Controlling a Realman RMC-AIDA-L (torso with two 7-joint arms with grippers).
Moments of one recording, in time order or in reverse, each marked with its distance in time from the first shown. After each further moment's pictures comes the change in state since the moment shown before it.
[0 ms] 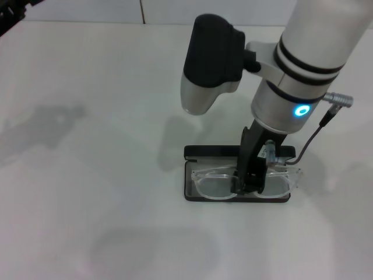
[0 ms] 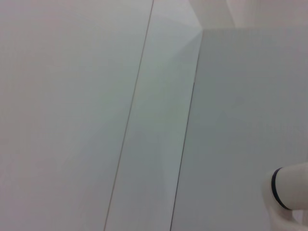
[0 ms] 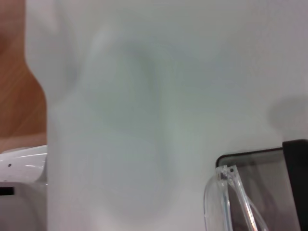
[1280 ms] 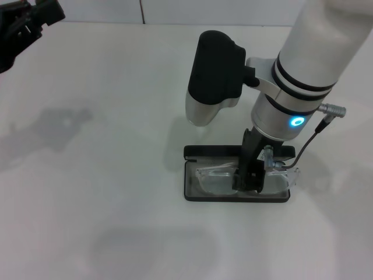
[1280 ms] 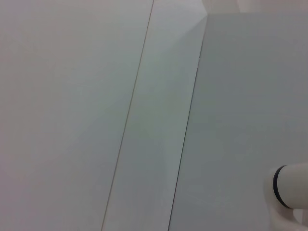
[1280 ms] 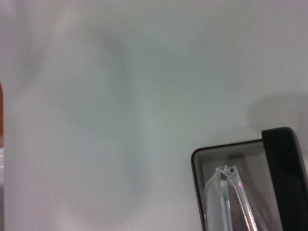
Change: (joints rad) left arm -0.007 -0.010 0.000 -0.044 0.053 -0.005 0.046; right arm -0.030 0.000 -0.071 0.059 -0.032 0.128 -0.019
